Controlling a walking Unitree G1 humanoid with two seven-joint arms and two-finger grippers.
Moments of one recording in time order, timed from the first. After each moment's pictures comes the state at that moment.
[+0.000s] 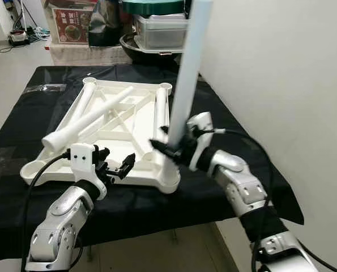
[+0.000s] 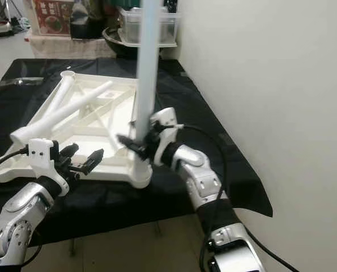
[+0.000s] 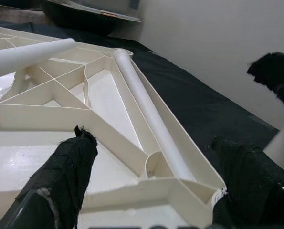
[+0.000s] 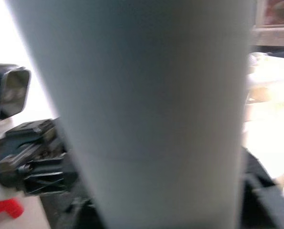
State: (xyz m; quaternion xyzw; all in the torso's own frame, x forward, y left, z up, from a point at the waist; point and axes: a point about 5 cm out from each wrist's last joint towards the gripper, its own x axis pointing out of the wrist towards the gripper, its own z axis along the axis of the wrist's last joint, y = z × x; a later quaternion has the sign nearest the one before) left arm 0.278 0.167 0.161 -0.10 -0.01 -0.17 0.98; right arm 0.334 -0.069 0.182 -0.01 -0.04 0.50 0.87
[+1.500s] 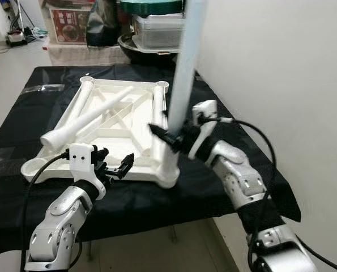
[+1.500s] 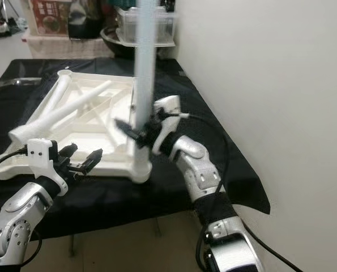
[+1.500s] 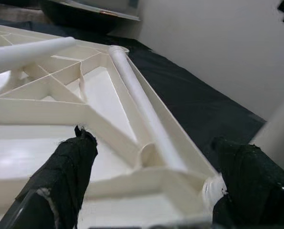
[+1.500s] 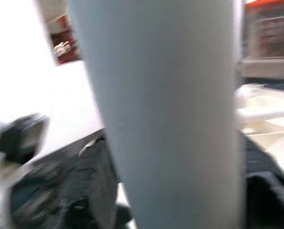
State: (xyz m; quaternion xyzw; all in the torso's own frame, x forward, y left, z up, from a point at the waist) left arm 0.278 0.167 0.160 -0.10 -0.01 -0.17 0.98; right arm 0.328 -0.063 0.204 0.02 -0.09 0.51 0.85
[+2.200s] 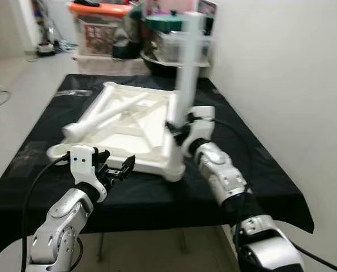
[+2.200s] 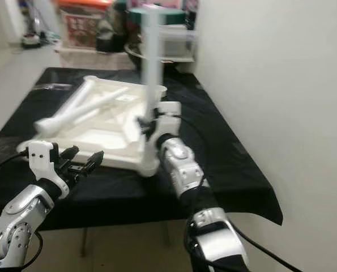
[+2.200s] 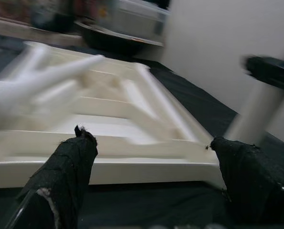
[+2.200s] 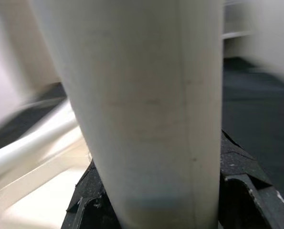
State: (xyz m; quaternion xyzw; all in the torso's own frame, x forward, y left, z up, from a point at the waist) left arm 0.275 0.169 0.158 -0.10 -0.01 -0.17 0.98; right arm 0.380 -0.122 0.166 0.02 0.03 0.01 1.00
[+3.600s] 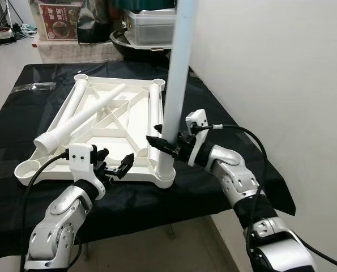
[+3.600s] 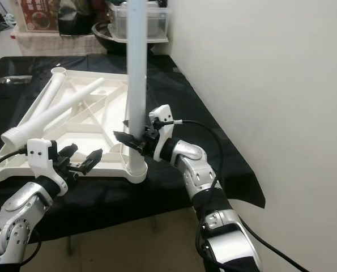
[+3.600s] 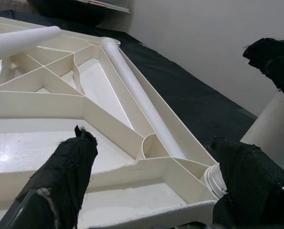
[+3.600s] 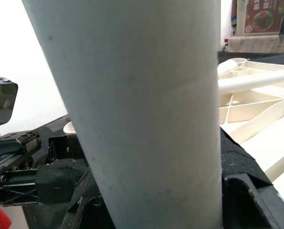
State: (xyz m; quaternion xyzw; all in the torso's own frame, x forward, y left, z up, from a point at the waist) left arm 0.278 0.169 0.158 -0.11 -0.01 -0.17 0.98; right arm 0.354 -0.079 0.181 -0.01 -0.06 0.50 0.87
